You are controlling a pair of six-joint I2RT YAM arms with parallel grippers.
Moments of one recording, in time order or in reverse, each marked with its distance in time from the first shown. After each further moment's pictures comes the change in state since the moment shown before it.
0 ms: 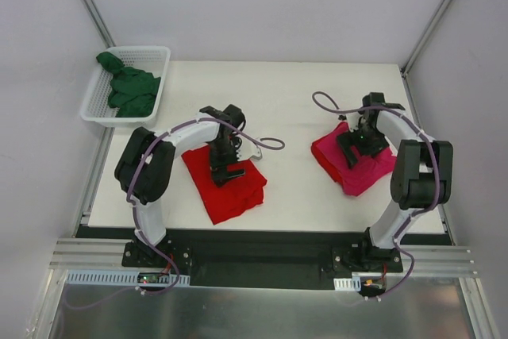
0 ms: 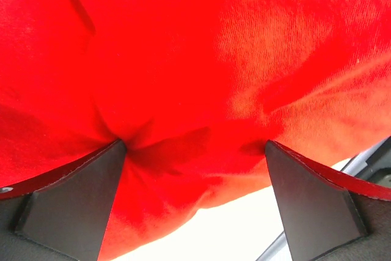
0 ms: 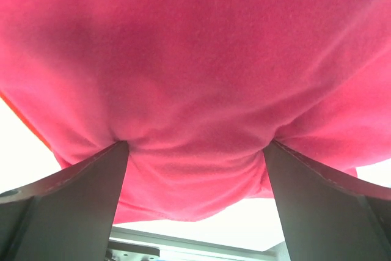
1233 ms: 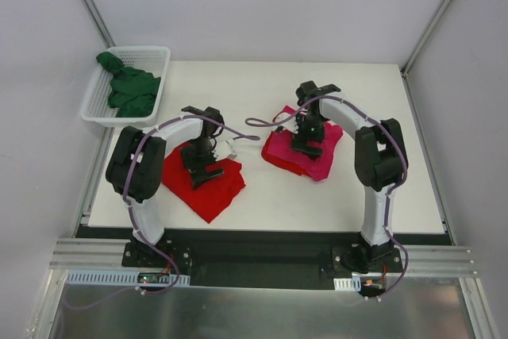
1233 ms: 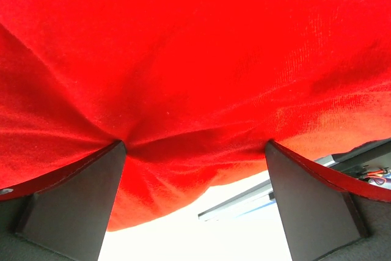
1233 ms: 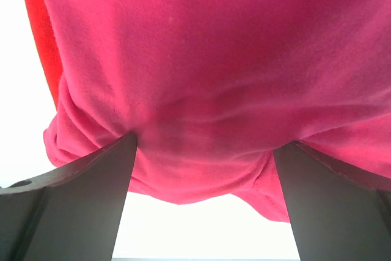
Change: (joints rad) left arm 0.150 -0.029 -0.087 -0.096 -0.223 -0.109; right arm 0.436 0.288 0.404 -0.201 -0.080 -0.523
